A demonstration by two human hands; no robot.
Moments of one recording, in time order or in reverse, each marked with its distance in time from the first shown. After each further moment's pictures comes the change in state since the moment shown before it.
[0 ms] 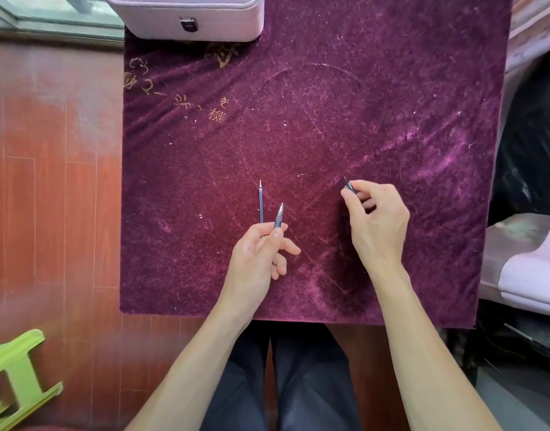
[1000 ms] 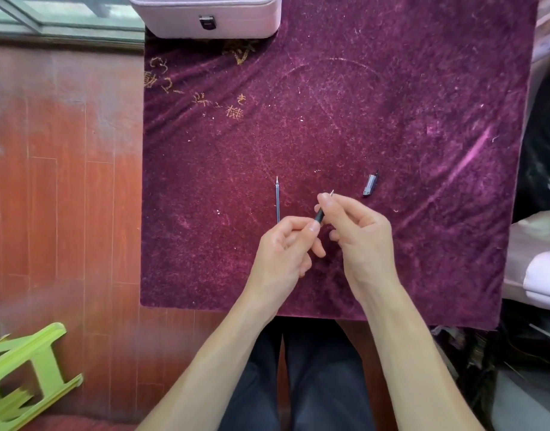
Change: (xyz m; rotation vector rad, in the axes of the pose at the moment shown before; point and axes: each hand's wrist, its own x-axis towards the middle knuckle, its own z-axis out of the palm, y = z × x) left_hand -0.005 0.012 0.008 -0.058 -0.103 0.008; right_hand -0.052 -0.053 0.002 0.710 -0.315 0.370
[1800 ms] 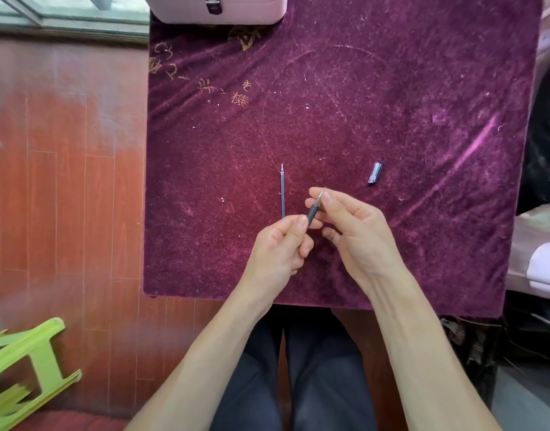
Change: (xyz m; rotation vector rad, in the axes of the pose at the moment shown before) left_hand -0.011 -0.012 -0.017 -0.007 -0.065 -0.010; right_hand -0.008 0.006 -0.001 0.018 -0.199 0.149
